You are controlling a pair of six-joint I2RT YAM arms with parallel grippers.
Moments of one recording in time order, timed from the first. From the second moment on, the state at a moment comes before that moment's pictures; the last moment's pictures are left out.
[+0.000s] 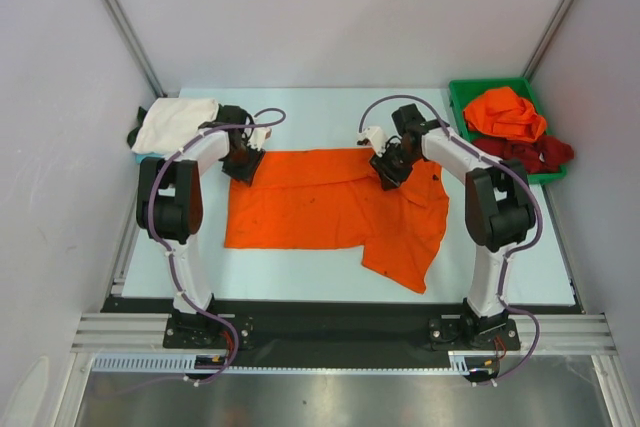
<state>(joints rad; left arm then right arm) -0.12 2.00 1.45 -0.70 0.06 0.33 0.33 1.95 1.49 -0.75 -0.39 -0.63</state>
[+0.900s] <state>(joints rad) -0.12 2.01 1.46 -0.70 0.05 0.33 0.34 2.07 1.55 -0.68 -0.31 -0.59</state>
